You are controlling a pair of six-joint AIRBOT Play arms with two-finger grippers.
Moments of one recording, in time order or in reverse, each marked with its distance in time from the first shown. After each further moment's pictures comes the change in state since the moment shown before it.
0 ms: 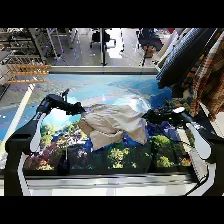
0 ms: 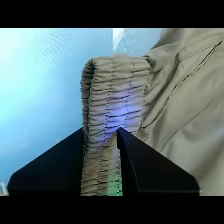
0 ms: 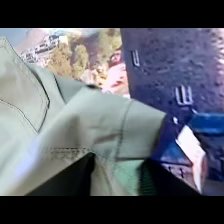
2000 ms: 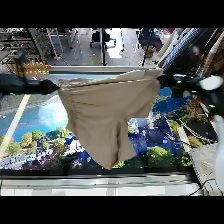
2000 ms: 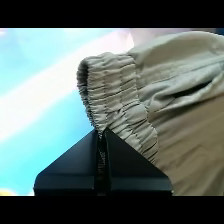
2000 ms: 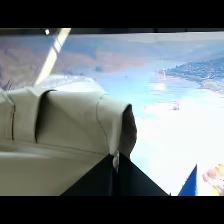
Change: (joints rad) left arm 0.155 0.721 -0.388 0.019 -0.143 0.172; right arm 0.067 0.350 0.269 -0.180 -0.150 -0.031
